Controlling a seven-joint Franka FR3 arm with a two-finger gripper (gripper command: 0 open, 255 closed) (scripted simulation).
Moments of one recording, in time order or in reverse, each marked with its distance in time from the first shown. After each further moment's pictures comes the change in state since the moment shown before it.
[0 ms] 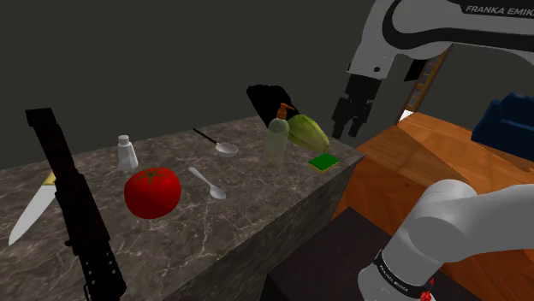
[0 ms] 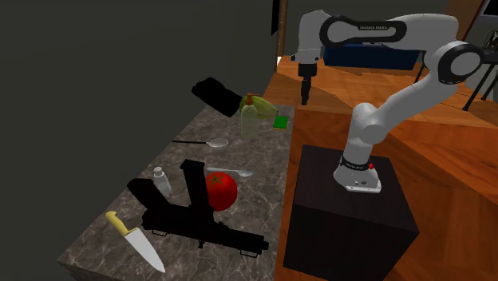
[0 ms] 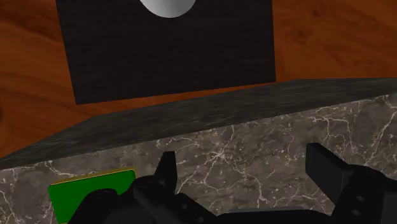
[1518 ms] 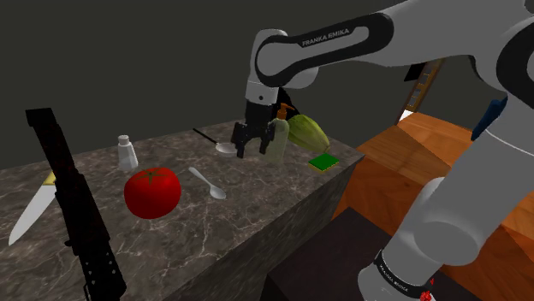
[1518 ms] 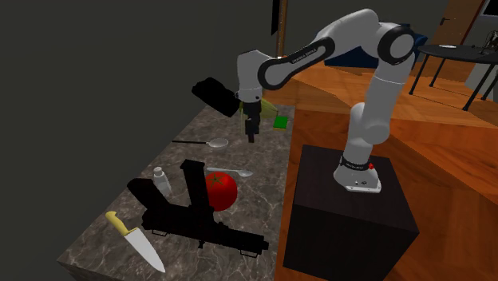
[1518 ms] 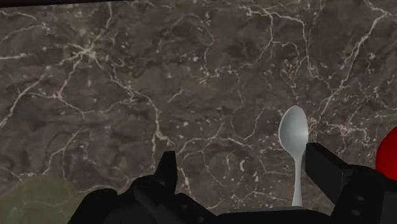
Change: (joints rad) arm 0.122 0.731 0.217 0.303 0.099 0.423 0.164
